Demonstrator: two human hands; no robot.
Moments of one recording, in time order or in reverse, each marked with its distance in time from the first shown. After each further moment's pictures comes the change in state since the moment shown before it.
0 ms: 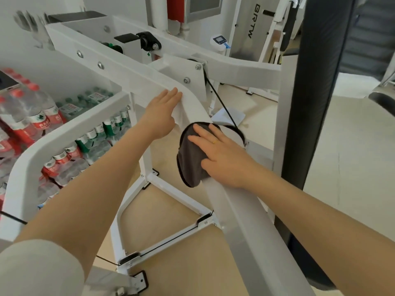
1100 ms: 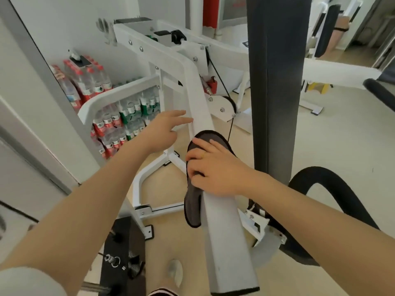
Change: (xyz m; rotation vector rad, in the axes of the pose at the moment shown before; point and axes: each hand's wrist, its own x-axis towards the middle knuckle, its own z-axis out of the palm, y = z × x) left_hand -0.244 0.176 0.012 -0.015 -0.007 -0.127; right_hand -0.242 0.009 0.048 -0.125 -0.059 -0.456
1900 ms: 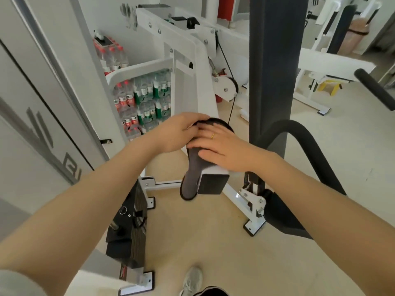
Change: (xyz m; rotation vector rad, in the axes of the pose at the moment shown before) left_hand -0.153 0.116 0.011 -0.187 -0.071 0.001; right_hand -0.098 -0.031 0.028 -0.020 0.071 -0.247
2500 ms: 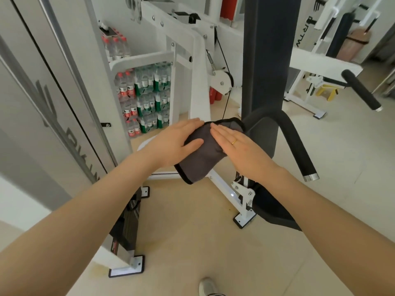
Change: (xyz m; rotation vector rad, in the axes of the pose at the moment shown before) left_hand -0.068 0.035 0.051 0.118 0.087 0.010; right_hand -0.090 0.010 0.041 -0.371 0.308 -0.009
